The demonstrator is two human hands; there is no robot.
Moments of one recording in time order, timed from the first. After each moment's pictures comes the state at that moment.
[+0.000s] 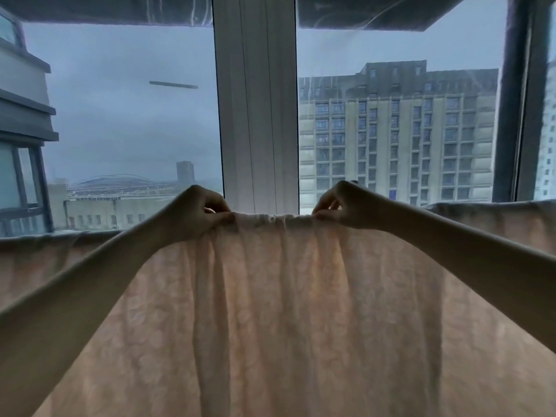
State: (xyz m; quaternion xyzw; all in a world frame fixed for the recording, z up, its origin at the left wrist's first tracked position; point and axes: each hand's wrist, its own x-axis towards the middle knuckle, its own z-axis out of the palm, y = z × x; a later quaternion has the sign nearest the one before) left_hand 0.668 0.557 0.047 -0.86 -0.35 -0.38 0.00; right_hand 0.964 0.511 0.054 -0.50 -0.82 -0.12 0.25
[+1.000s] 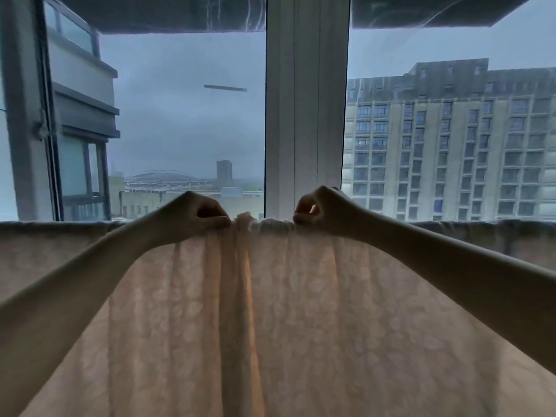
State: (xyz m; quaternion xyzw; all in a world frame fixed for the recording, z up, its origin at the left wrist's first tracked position) left_hand 0.591 0.551 0.043 -0.83 -0.43 -0.36 -0.01; right_hand 0.868 0.540 0.053 -0.43 -0.85 -0.10 0.29
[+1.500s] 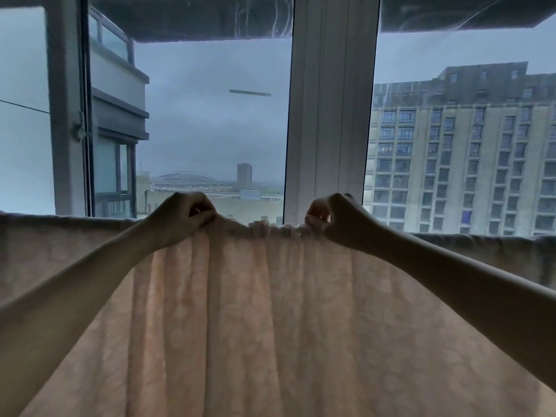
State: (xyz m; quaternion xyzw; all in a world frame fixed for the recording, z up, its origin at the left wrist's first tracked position) left_hand 0.551 0.558 0.032 -0.77 -0.48 -0.41 0.08; right_hand 0.856 0.552 0.045 -0.40 -0.84 -0.11 0.34
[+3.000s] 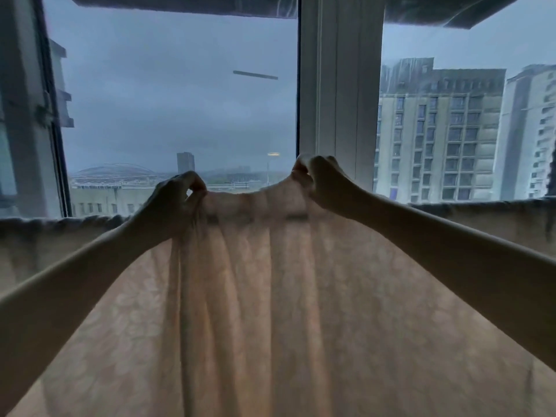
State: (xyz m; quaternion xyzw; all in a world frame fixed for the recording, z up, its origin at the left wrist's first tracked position) left_hand 0.413 0.583 0.030 -0.78 -0.41 -0.45 0.12; right_hand 0.687 0.562 0.059 -0.47 -0.78 -0.21 0.36
